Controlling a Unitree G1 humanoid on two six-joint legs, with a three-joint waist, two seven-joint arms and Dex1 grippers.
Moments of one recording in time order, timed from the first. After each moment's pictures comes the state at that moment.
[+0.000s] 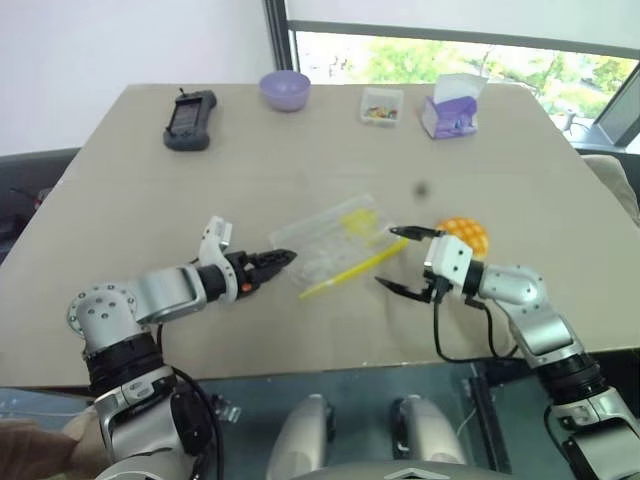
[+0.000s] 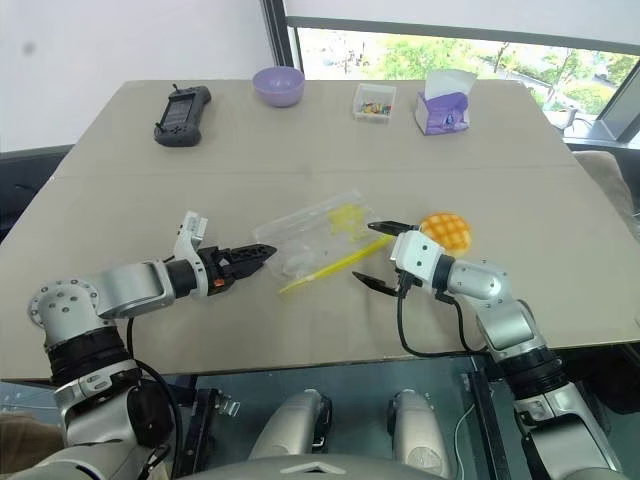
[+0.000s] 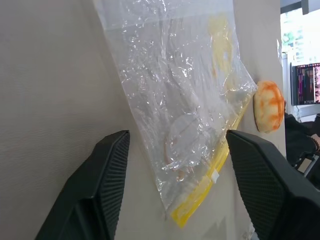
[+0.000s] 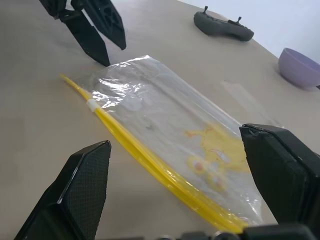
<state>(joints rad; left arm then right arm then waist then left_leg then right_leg) -0.48 0.41 0.63 0.09 -1.31 1.60 0.20 -0.35 -0.47 0.23 -0.01 0.02 -0.18 0.84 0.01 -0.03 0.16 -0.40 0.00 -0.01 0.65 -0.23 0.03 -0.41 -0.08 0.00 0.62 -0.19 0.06</state>
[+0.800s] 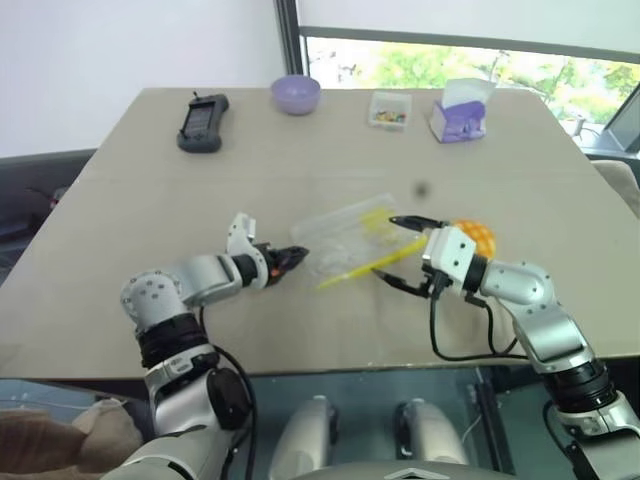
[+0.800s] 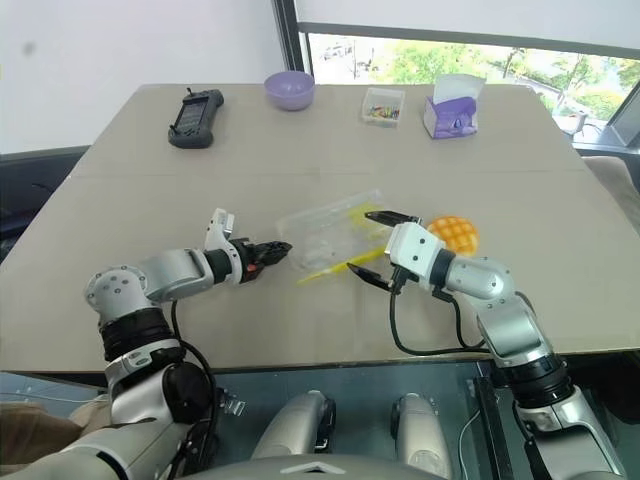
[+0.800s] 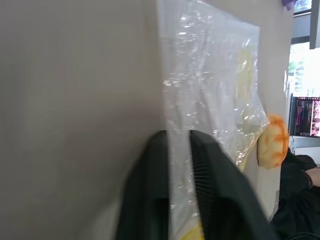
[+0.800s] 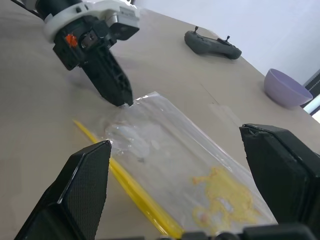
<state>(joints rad) -0.62 0.21 0.69 0.23 -1.12 1.55 0.29 -0.33 -0.48 0.23 -0.20 0.00 -0.01 0.78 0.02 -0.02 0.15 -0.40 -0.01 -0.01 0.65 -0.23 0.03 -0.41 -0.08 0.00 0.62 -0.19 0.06</state>
